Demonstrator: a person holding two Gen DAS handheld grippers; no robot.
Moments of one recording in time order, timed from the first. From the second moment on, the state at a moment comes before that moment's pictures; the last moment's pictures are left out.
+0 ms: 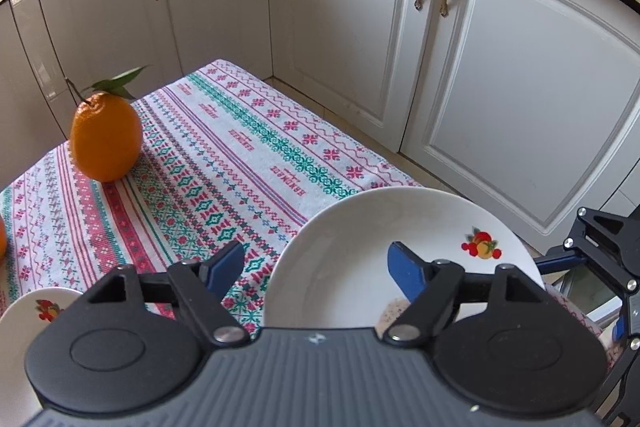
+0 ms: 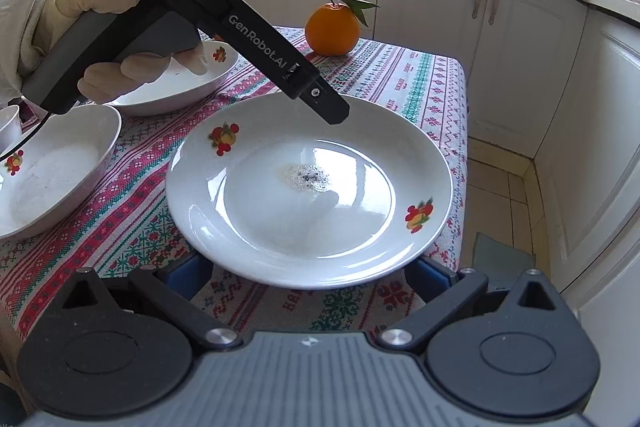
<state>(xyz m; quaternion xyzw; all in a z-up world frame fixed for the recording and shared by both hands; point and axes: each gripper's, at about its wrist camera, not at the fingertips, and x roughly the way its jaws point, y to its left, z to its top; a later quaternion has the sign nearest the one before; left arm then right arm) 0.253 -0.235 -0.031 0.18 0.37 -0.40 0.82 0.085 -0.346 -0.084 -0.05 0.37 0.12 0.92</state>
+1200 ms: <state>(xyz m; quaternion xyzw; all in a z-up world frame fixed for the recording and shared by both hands) 0.056 -0.028 0.037 0.13 0.21 -0.23 0.94 0.021 -0.232 -0.047 0.01 0.36 0.08 0.93</state>
